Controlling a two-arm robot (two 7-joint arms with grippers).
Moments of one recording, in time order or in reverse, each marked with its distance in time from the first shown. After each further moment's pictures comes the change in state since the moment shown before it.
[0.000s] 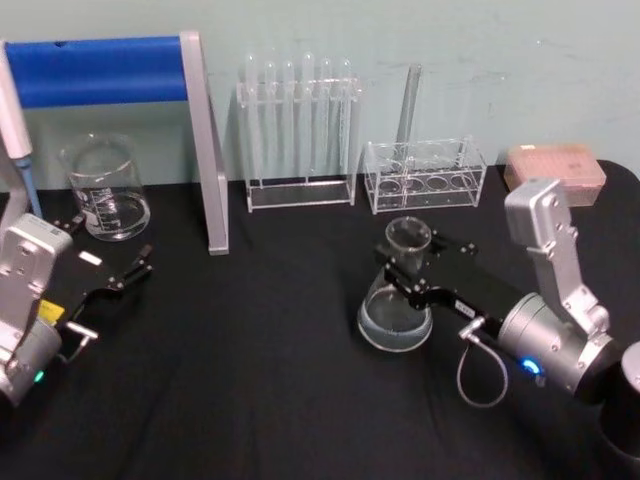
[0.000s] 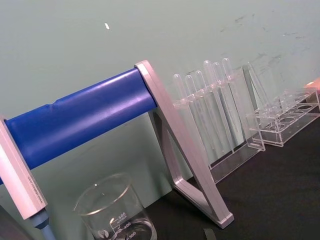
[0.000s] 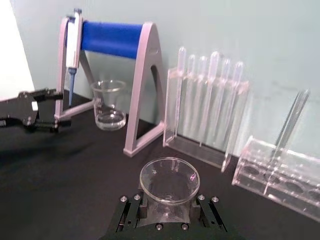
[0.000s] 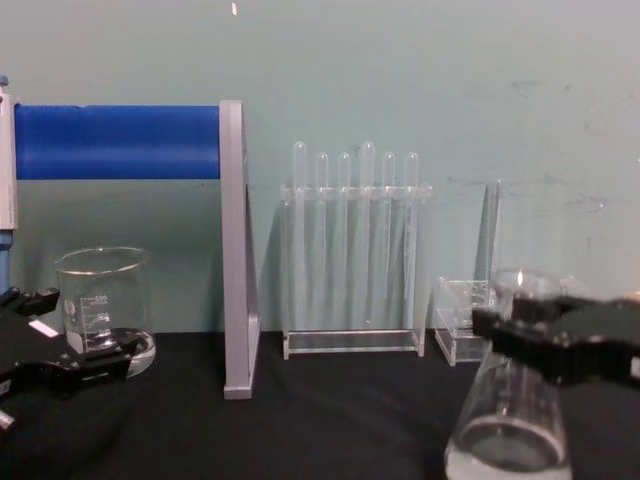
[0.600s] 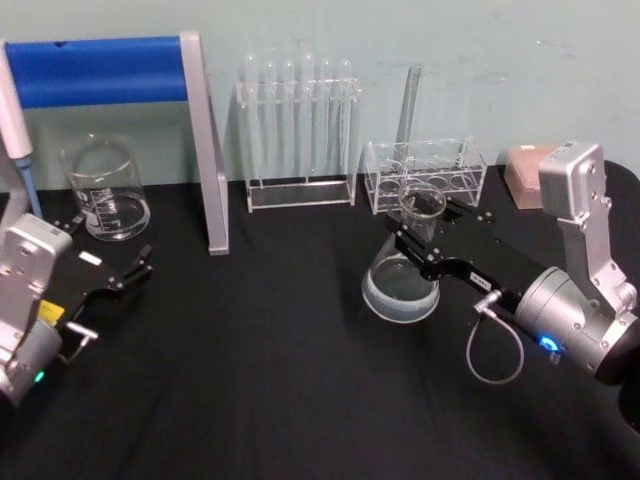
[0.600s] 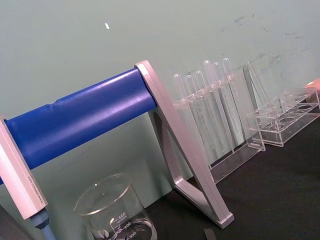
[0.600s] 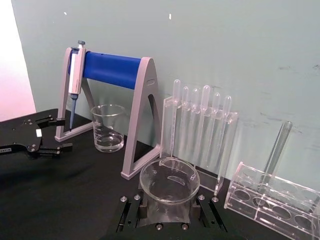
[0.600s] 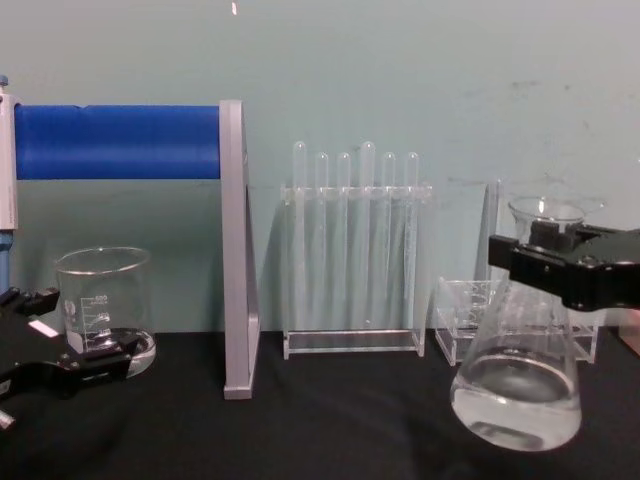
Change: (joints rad) left arm 0.000 0.000 0.000 0.000 0.000 0.000 0.000; right arm -0.011 0.017 0.045 -0.097 0.029 0.018 -0.002
